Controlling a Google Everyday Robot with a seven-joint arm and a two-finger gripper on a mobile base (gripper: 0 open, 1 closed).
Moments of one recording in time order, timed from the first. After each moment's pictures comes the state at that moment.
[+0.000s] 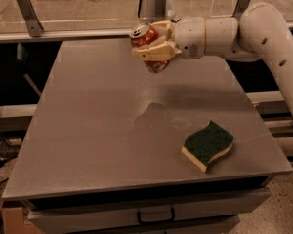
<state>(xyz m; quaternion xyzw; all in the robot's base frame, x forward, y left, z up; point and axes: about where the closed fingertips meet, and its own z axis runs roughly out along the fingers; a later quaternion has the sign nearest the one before) 0.624 -0.002 0.974 -0.54 0.52 0.35 0.56</state>
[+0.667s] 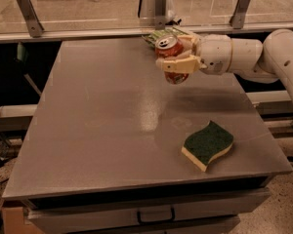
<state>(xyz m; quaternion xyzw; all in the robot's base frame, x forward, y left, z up) 0.609 -0.058 0.955 -0.51 0.50 0.39 0.58</state>
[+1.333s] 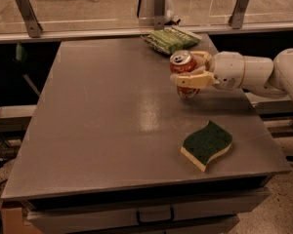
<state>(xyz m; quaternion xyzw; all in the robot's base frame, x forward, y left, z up) 0.594 -0.094 0.920 -0.50 0.50 0.42 0.58</state>
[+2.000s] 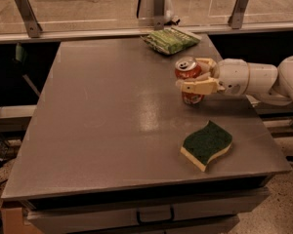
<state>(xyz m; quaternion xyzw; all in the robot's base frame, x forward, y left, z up) 0.587 -0.112 0.902 -0.48 0.51 0.42 0.57</state>
